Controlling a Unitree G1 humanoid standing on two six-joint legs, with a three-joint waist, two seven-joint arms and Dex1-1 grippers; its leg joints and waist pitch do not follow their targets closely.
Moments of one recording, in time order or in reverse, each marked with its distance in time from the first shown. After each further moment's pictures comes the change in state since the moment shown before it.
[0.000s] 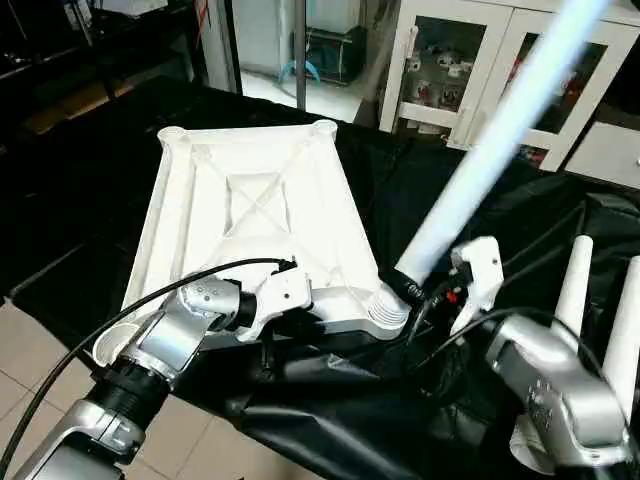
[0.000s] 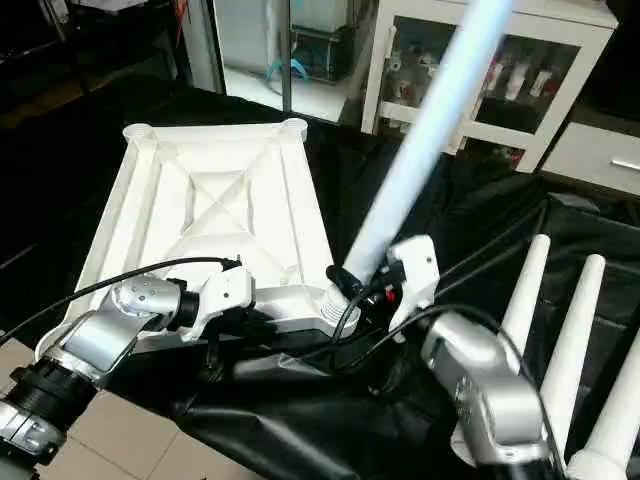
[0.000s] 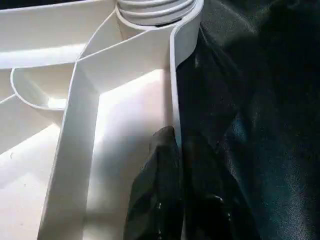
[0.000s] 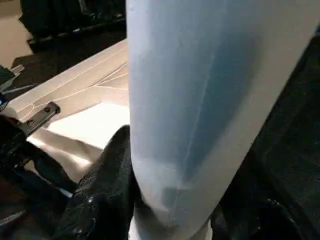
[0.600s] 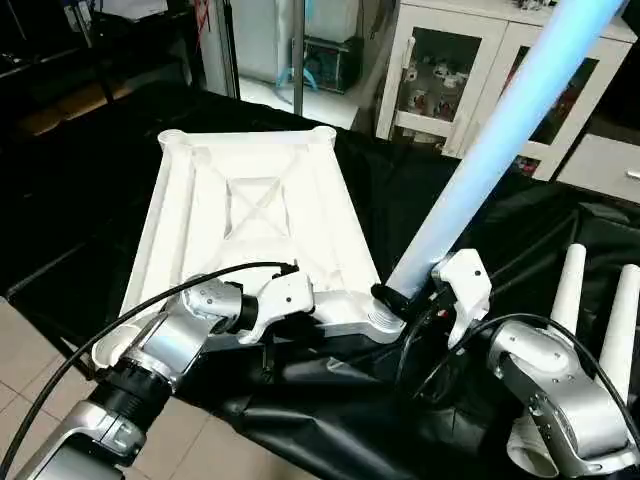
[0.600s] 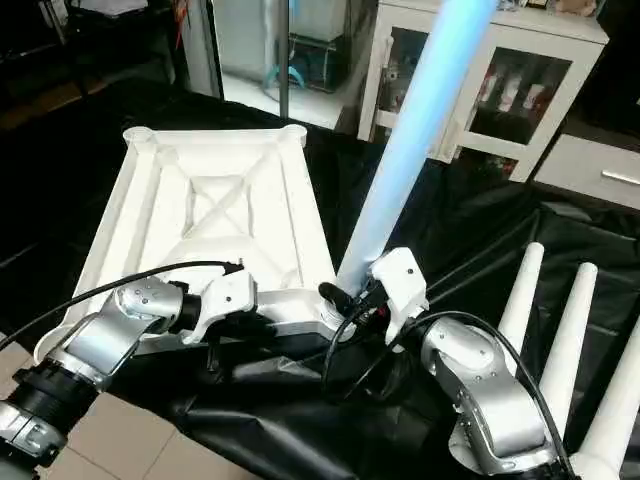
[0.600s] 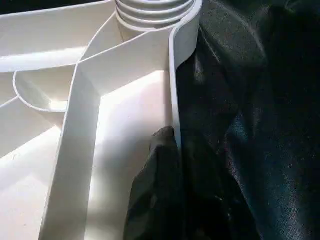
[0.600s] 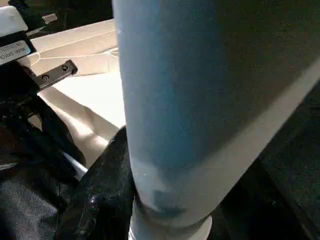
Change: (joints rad) left arm 0.005 0.000 -0.013 0.001 0.012 0.001 0.011; right arm -0.008 -0.108 0.127 -0.042 -0.119 -0.035 0.034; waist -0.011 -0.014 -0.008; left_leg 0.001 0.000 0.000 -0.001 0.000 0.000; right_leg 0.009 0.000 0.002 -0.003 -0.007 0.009
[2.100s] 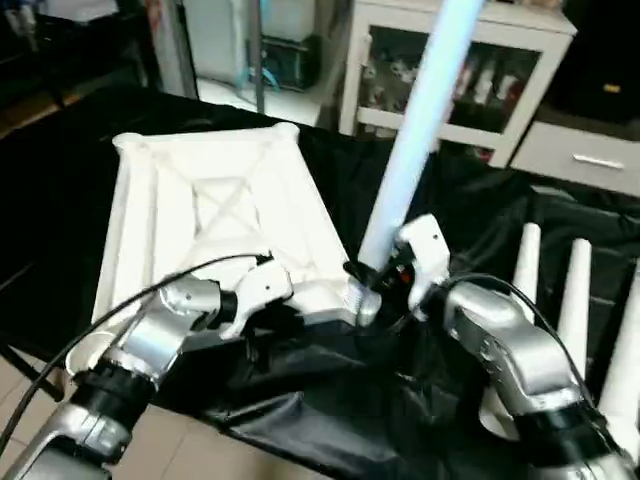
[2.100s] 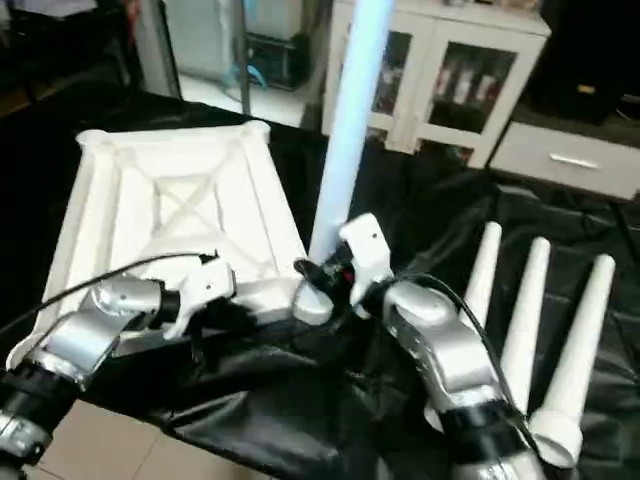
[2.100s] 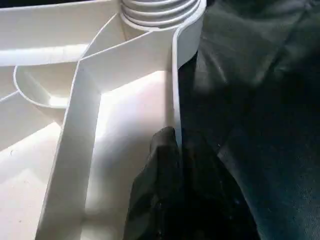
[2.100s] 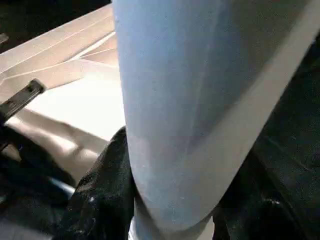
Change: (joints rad) left arm -0.007 0.020 0.076 0.026 -0.020 0.091 0.057; right arm -0.266 0.178 0.003 0.251 -0.012 0.131 -0.119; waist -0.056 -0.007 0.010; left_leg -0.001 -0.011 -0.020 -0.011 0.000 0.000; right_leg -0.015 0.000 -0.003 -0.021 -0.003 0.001
